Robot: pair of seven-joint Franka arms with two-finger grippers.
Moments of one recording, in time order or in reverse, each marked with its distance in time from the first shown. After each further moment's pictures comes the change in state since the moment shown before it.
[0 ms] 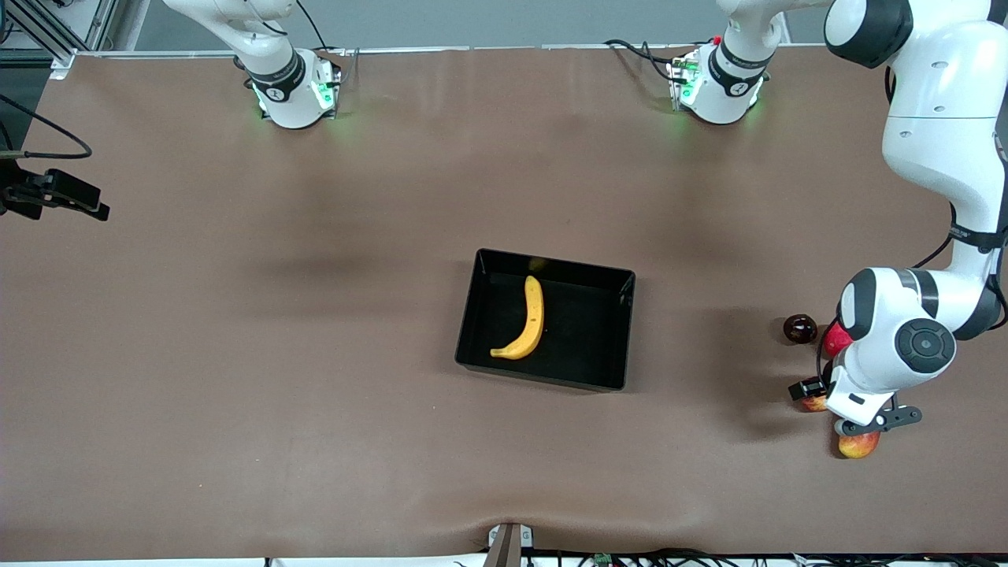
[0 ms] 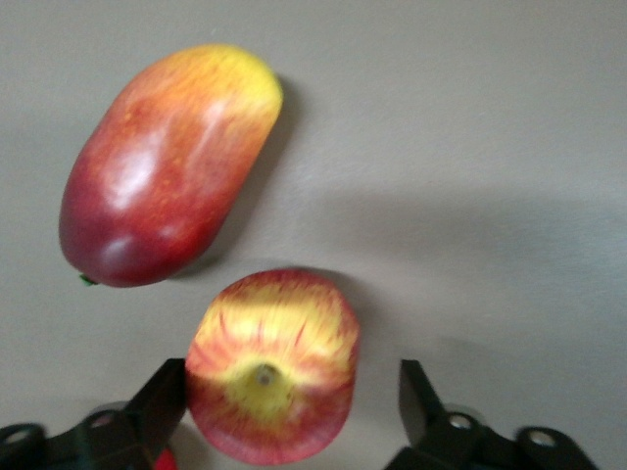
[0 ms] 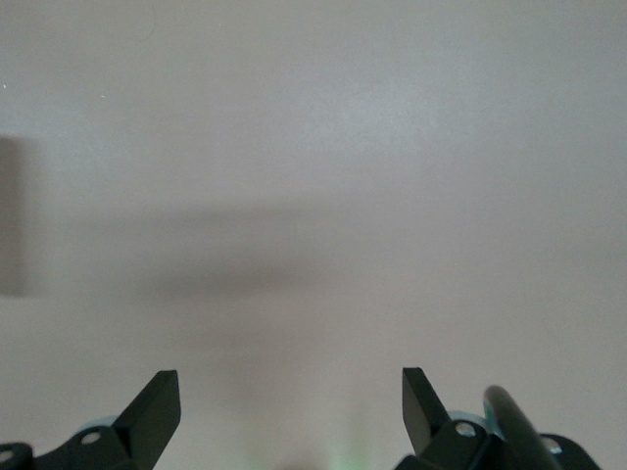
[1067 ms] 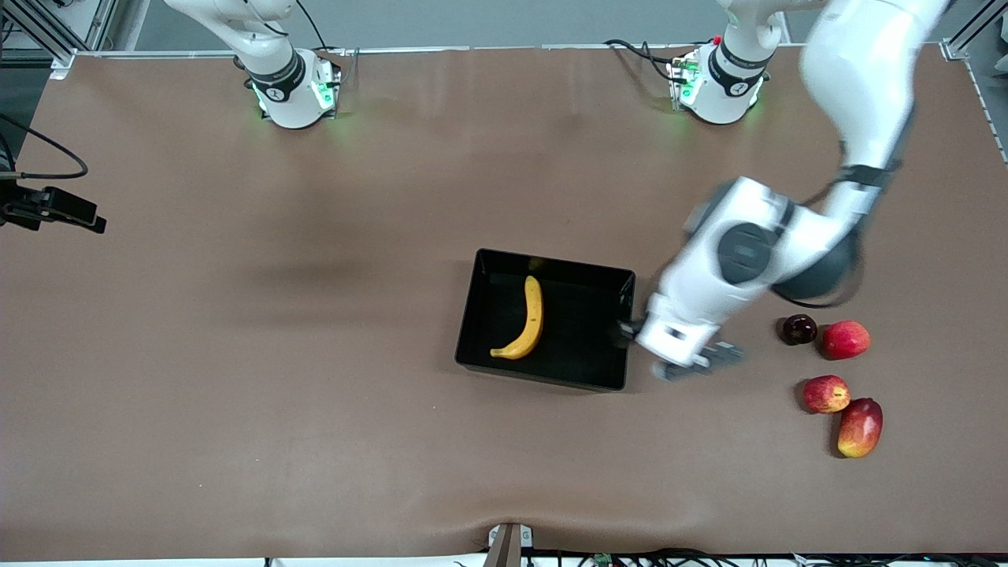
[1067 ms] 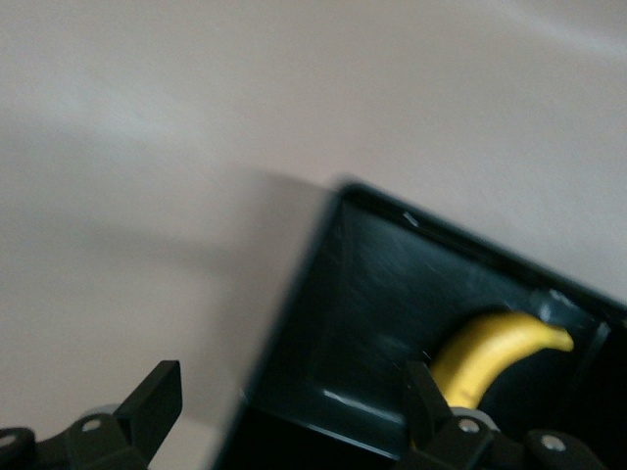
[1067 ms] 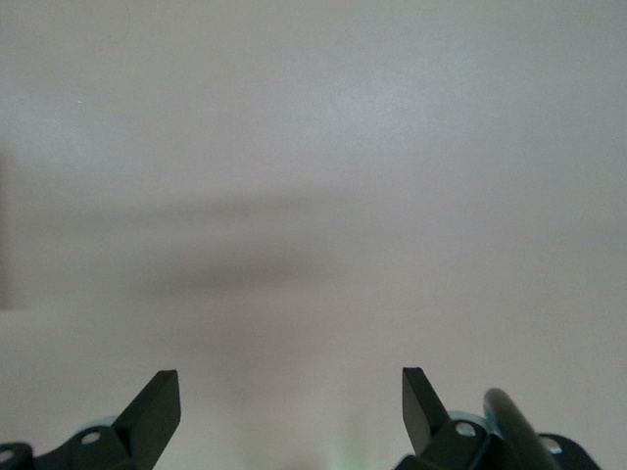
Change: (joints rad) left arm -0.197 -0.165 -0.442 0.000 -0.007 -0.268 -0.546; right arm -0.030 0.042 0.000 0.002 0.000 0.022 0.000
